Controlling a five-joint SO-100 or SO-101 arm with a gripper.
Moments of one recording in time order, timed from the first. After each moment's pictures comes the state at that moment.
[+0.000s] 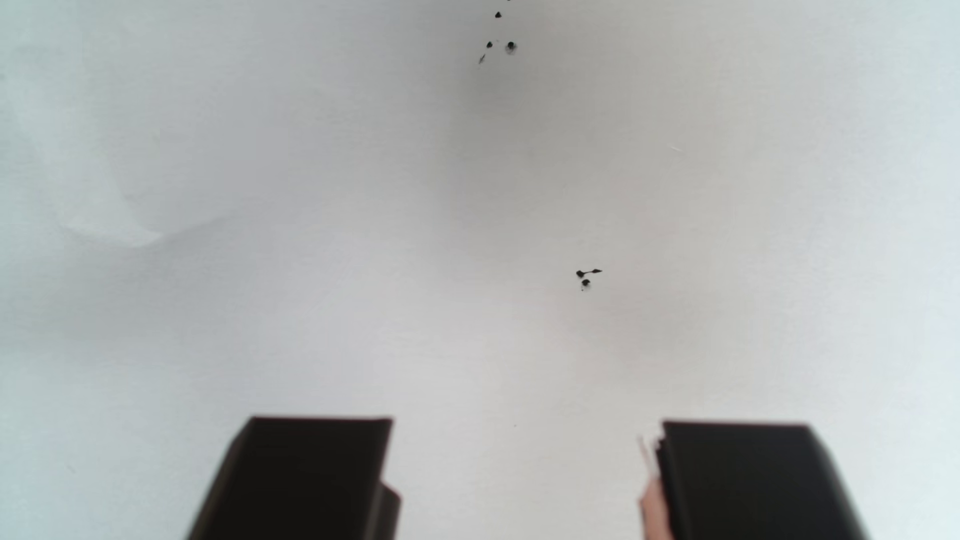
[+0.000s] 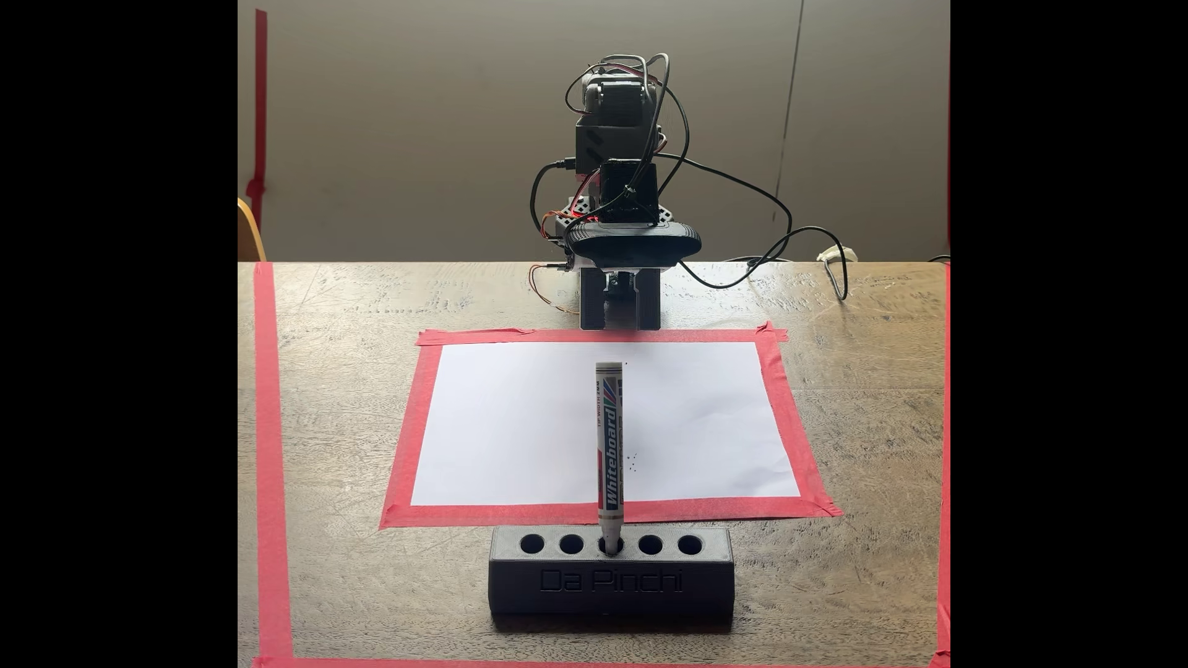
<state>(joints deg) 3.9 187.6 176.0 73.3 -8.3</state>
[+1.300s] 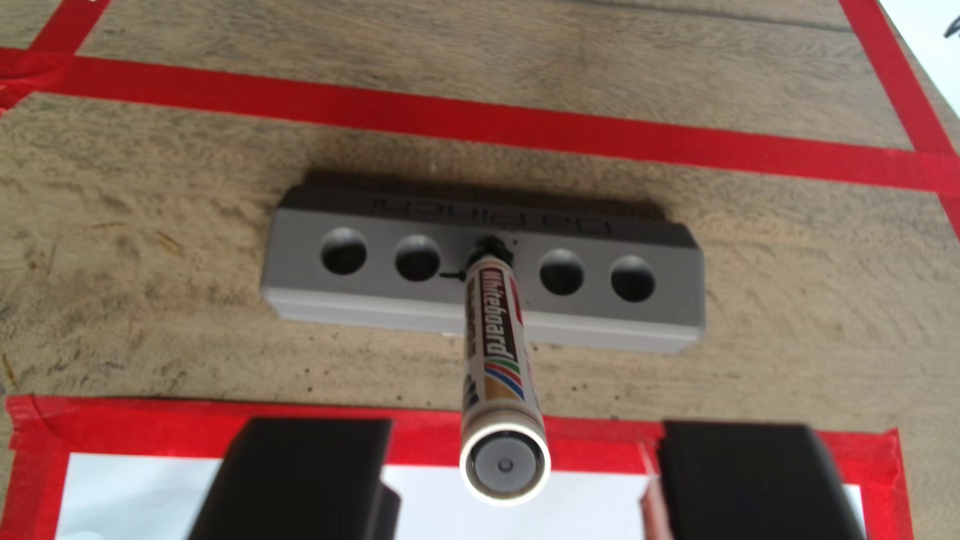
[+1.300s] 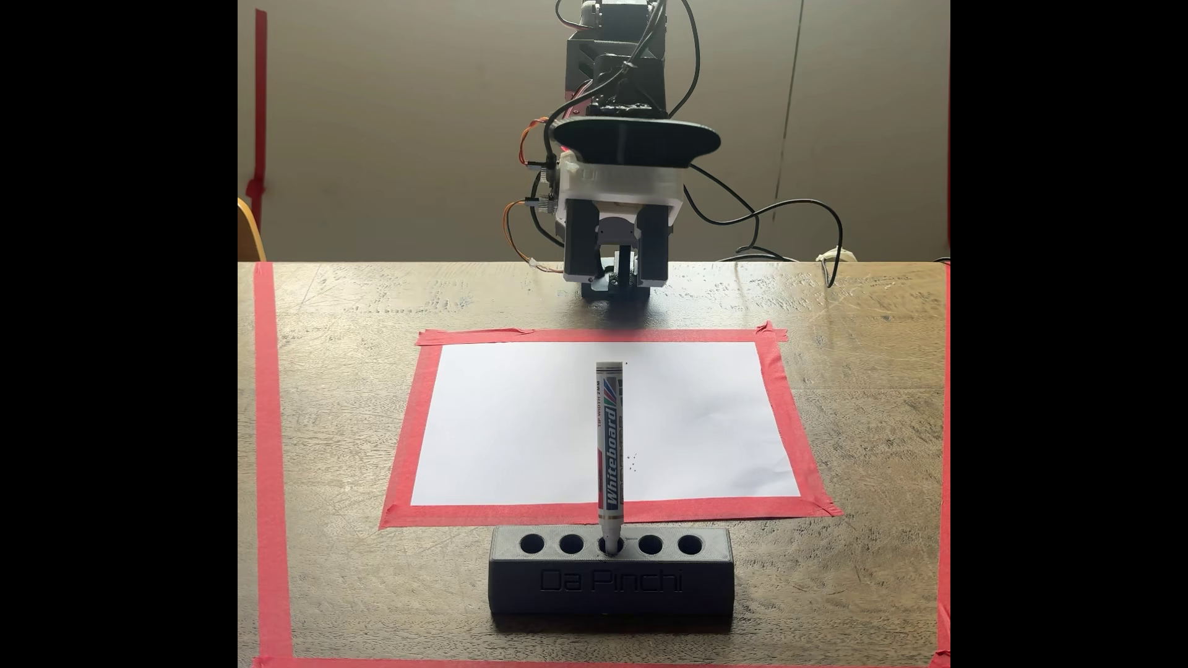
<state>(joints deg) 6.4 120.8 116.6 50.4 -8.5</state>
